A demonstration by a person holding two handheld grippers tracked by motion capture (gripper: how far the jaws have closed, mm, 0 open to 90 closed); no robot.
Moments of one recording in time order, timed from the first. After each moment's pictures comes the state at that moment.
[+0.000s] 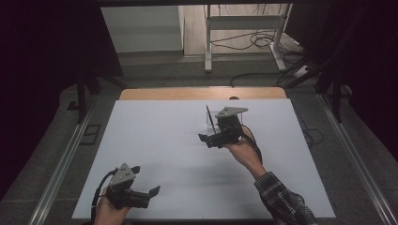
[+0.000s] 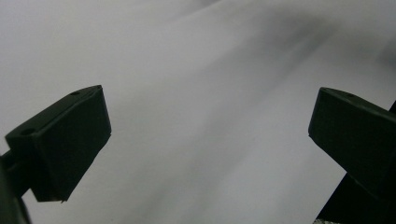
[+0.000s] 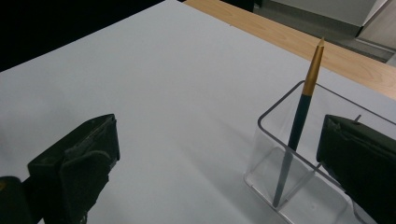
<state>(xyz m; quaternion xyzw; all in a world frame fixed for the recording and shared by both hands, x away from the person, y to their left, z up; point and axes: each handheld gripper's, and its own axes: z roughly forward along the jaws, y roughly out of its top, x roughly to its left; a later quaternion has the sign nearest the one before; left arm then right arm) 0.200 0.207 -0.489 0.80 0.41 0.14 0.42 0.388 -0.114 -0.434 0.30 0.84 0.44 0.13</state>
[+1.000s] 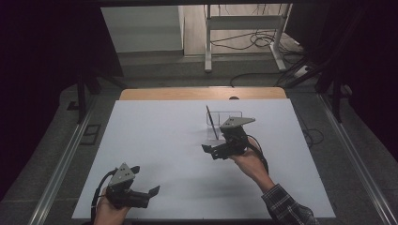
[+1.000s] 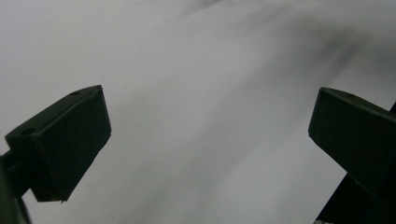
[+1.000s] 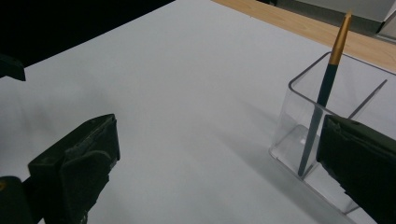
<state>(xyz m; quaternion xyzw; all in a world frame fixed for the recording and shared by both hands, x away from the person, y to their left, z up) 0.200 0.208 -0.489 0.80 0.41 0.14 0.42 0.356 -0.130 -0.437 0.29 0.84 0.45 0.11</state>
